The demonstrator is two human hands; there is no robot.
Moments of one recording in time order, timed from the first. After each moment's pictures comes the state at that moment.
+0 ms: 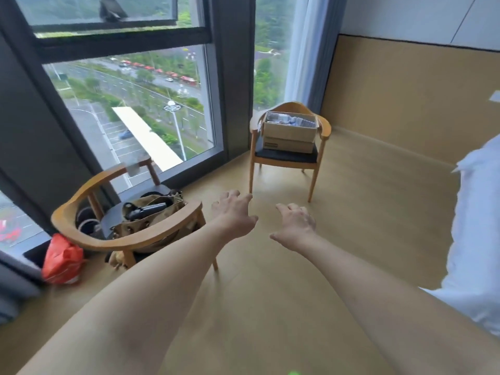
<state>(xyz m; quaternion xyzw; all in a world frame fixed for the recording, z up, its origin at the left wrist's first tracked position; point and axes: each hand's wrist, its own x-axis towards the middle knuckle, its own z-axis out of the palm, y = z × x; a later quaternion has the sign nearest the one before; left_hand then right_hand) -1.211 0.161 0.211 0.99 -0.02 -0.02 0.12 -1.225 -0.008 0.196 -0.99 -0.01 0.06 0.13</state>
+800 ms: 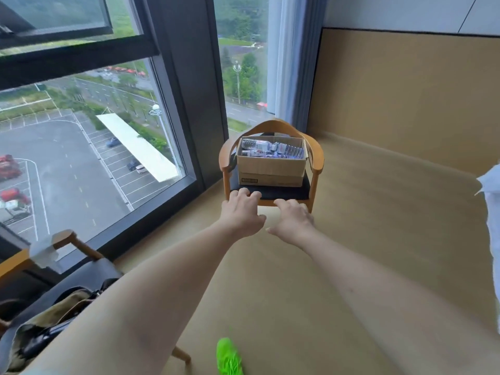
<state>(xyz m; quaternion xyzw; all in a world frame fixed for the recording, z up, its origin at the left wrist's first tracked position) -0.719 0.024 0.199 0.99 -0.09 -0.02 0.12 -0.748 -0.120 0.200 -0.98 0.05 0.08 0.19</state>
